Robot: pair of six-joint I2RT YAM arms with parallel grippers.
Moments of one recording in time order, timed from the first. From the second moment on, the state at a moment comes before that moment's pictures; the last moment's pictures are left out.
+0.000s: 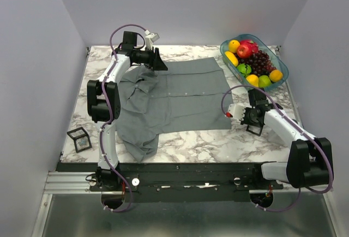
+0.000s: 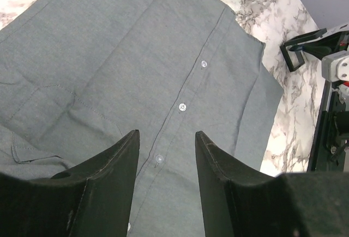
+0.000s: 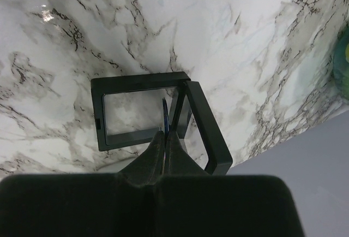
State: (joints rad) left arm -0.13 2.21 1.93 -0.49 1.02 0.08; right arm 0.10 1.29 0.72 -0.63 0.10 -1.23
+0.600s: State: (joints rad) left arm -0.13 2.21 1.92 -0.49 1.03 0.07; right arm 0.10 1.27 0.71 -0.63 0.15 -1.26
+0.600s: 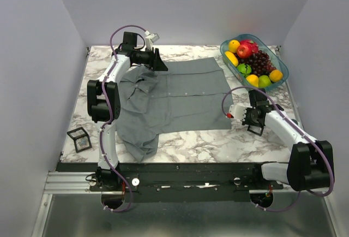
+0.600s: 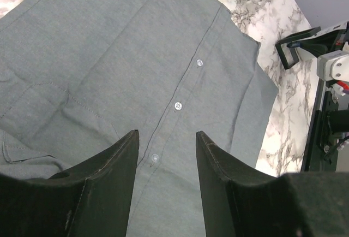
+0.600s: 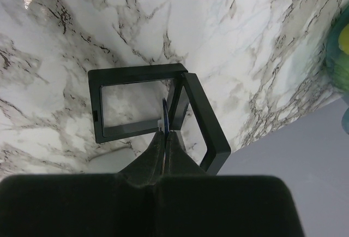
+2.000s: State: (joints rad) left arm -0.13 2.21 1.91 -0.47 1.04 0.05; right arm 0.10 1.40 0.78 -0.74 0.11 -1.12
